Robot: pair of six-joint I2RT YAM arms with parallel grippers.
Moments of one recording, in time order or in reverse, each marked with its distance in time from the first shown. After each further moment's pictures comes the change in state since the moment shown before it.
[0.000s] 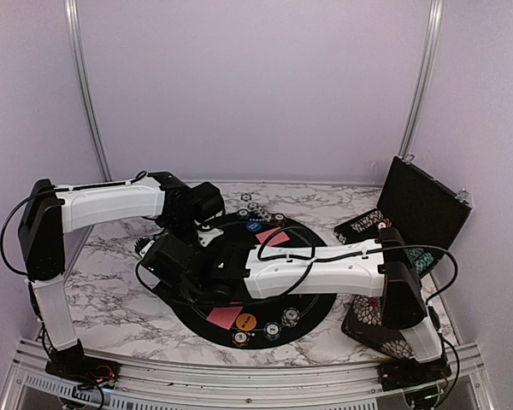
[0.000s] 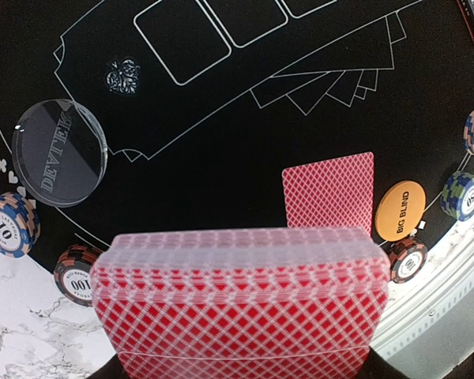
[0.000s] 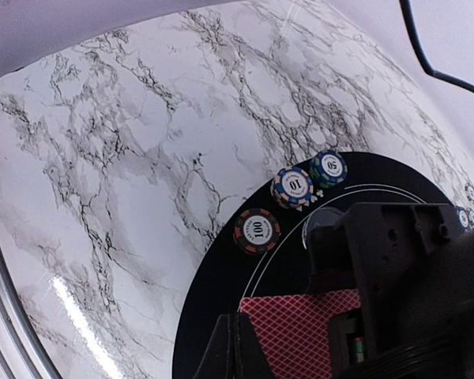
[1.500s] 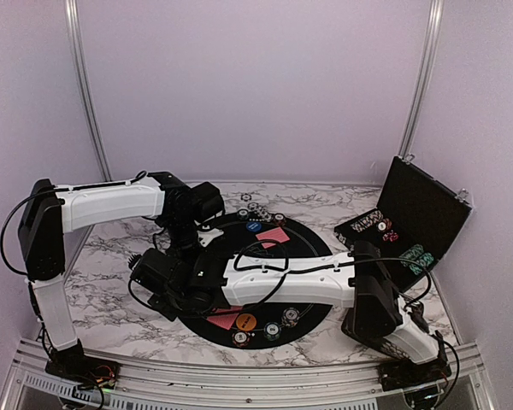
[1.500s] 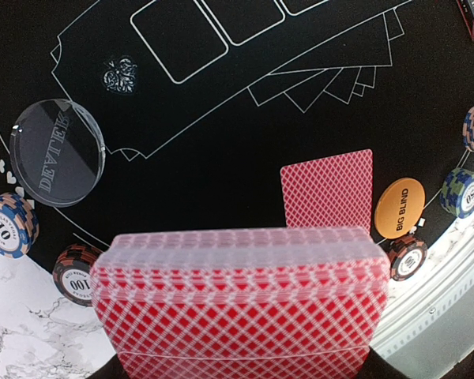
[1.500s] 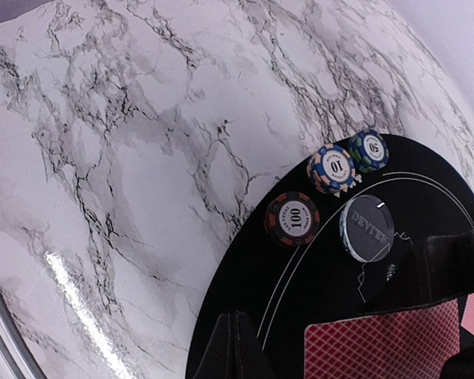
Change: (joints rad) left arm 0.004 0.000 0.000 -0.003 0.007 0.010; right arm 0.007 0.170 0.198 -0.144 -0.033 -0.015
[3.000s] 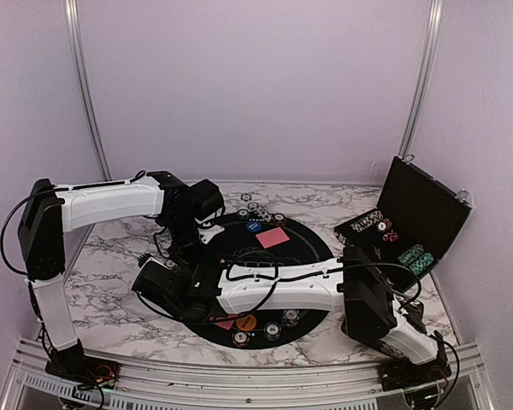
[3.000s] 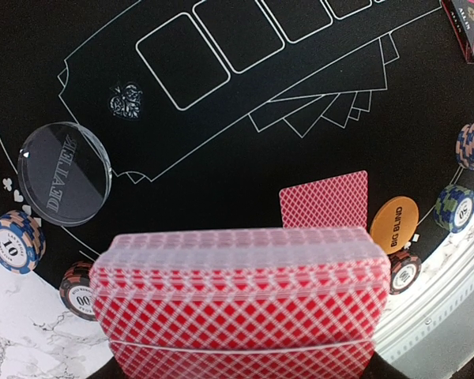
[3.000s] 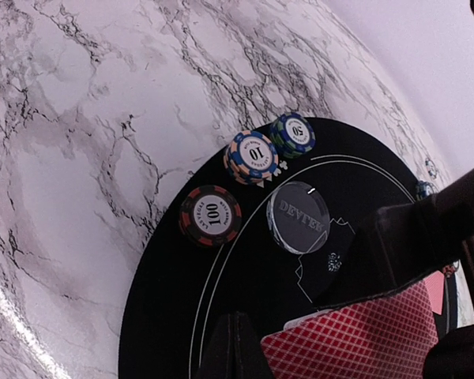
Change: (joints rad) left arm 0.004 0.000 0.000 0.025 0.002 -0.001; right arm -0.002 0.042 -0.026 0.030 0.259 0.019
